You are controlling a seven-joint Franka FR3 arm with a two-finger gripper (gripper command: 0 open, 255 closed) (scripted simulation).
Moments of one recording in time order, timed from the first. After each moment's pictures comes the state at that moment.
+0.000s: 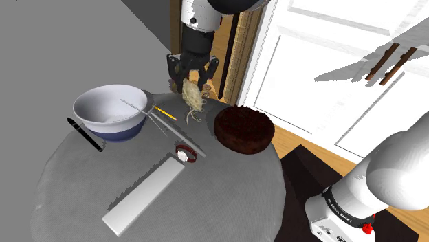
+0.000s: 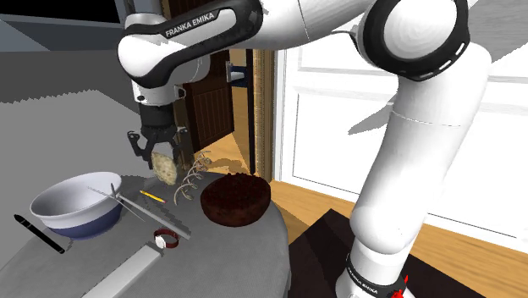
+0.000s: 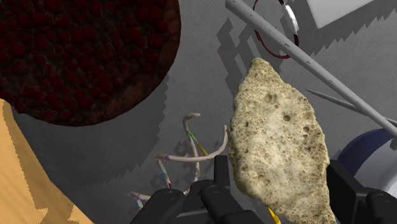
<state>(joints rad) 0.02 -0.02 0.50 -1.92 0.09 1.96 0.65</state>
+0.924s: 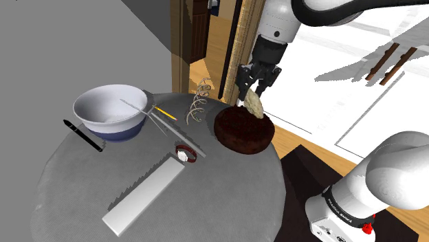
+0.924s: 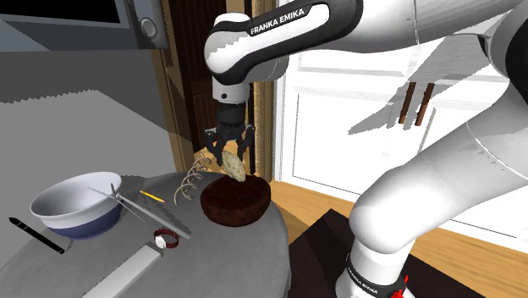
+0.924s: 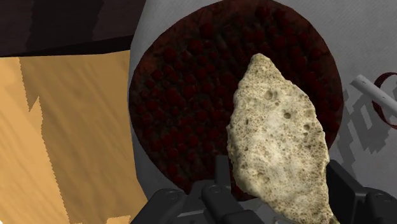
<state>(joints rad) 0.00 -0.55 0.30 -2.40 0.26 1.90 0.34</state>
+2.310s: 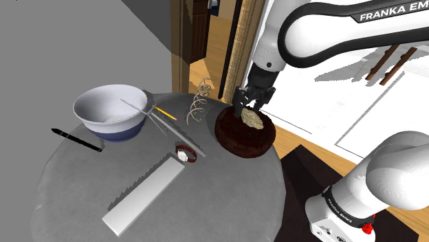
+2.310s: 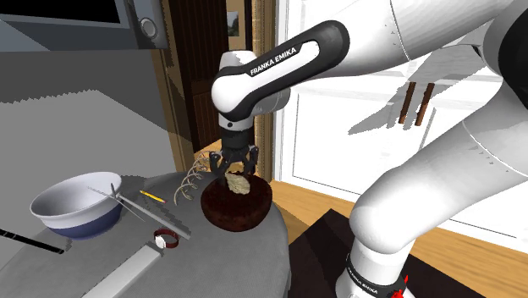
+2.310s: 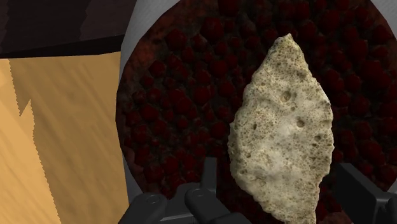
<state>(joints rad) 0.00 -0.52 0.32 -2.56 0.28 2.08 0.31</state>
